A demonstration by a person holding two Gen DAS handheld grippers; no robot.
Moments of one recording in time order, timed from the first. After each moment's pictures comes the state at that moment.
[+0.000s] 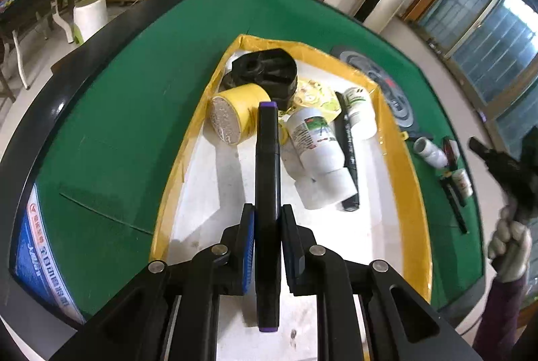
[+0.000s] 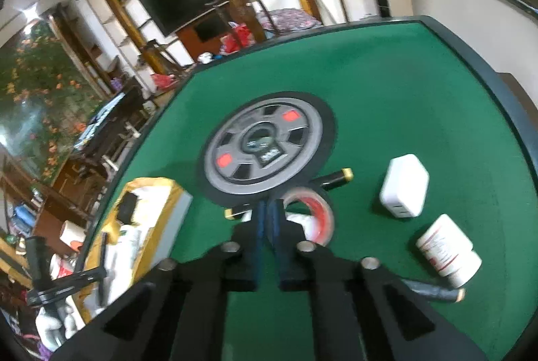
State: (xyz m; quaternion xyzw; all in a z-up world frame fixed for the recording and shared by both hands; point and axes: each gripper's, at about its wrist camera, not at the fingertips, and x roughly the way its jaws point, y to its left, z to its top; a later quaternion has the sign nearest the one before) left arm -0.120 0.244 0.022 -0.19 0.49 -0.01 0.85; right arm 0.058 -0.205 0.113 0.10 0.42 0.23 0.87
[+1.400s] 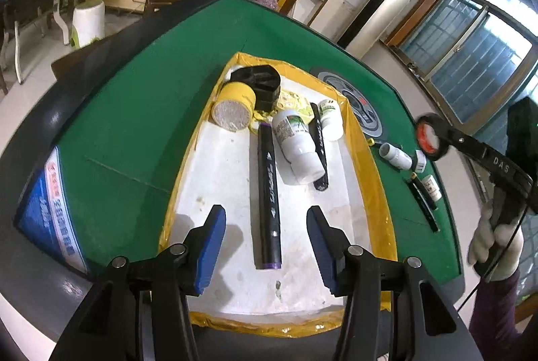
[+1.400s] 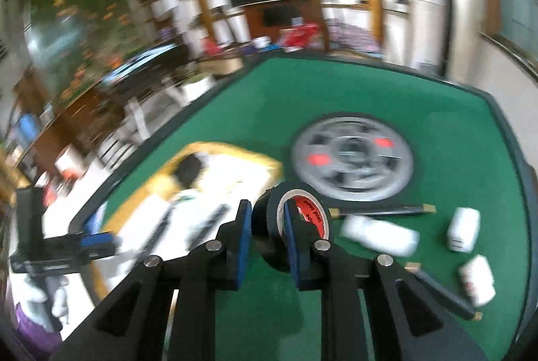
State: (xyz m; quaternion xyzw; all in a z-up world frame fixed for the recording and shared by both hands) left arm -0.181 0.257 0.042 -0.24 0.43 -0.04 0.87; right arm -0.013 -0.079 0.154 -0.05 0.38 0.33 0.86
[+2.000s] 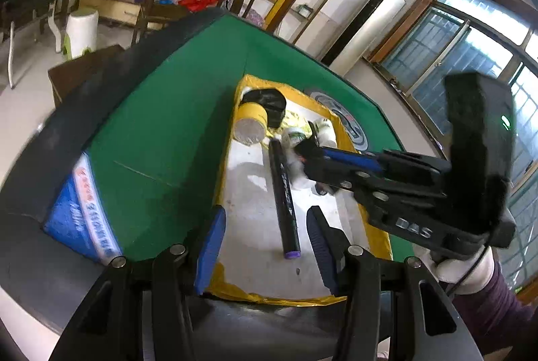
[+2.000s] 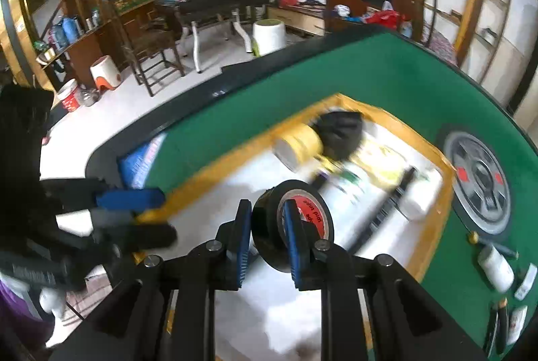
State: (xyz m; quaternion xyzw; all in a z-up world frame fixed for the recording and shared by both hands) left arm -0.215 0.292 0.054 -0.25 0.38 -0.07 0.89; right arm -0.084 0.096 0.102 -0.20 0.40 0.43 0.79
